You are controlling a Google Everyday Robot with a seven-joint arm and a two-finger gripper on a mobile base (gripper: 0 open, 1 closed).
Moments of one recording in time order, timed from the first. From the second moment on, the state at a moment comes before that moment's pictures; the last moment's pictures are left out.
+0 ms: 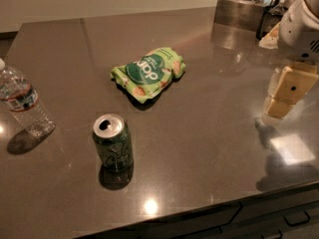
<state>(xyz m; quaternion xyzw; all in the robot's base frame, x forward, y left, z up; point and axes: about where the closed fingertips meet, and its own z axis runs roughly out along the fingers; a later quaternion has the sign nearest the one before) 0.450 -0.211 0.979 -0.61 0.78 -0.04 0.15</state>
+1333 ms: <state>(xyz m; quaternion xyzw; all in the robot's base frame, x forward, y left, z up) 0.584 -0.149 0.937 -0.62 0.76 0.00 0.21</state>
